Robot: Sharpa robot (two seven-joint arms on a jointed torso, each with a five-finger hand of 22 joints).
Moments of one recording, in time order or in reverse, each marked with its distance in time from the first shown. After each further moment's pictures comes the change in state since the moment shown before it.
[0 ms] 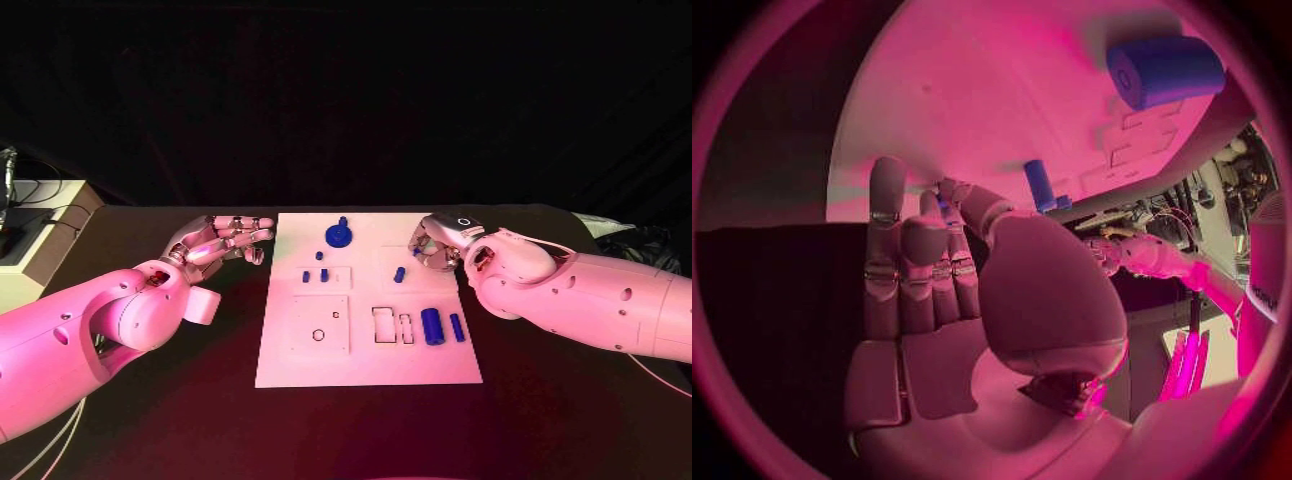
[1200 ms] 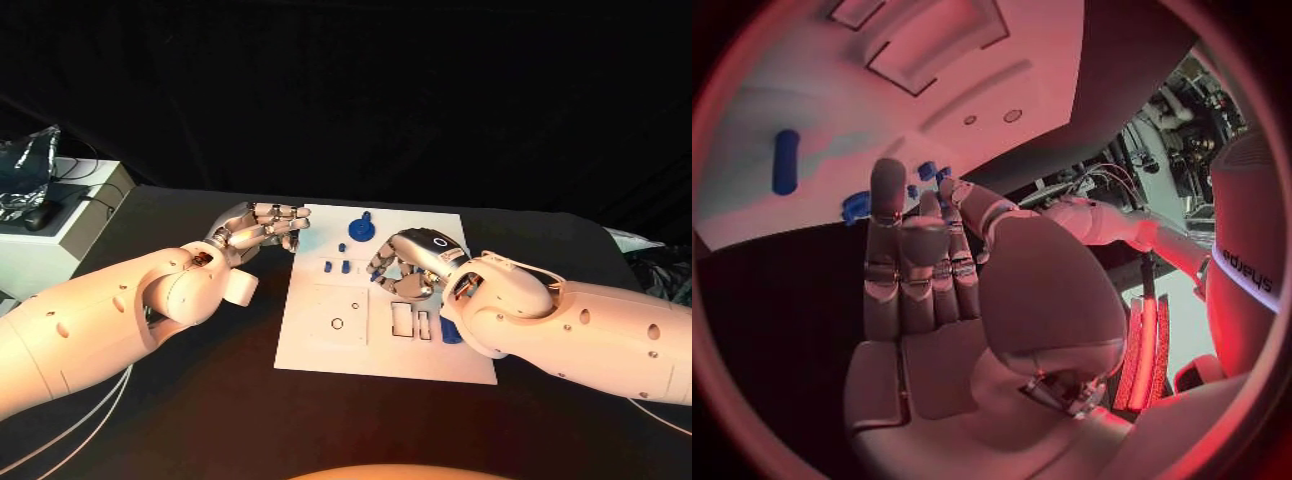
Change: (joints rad) left arm -0.016 0.029 0.000 -0.009 0.001 -0.013 0.000; left_hand 0.000 0.000 0.000 0.000 0.000 -0.011 0.004 0.000 0.000 -0.004 0.004 0.000 -0.001 0.000 0.000 0.000 0.001 0.000 0.004 0.004 -0.008 0.002; right arm -0.034 0.073 -0.010 0.249 0.059 -0.038 0.037; right_hand 0.001 0.001 -0.005 -0.004 -0.011 0.000 0.000 0.000 -0.005 0.000 0.000 0.001 0.000 0.000 0.000 0.000 0.005 0.001 0.044 0.005 -0.138 0.159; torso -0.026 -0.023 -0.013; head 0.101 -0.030
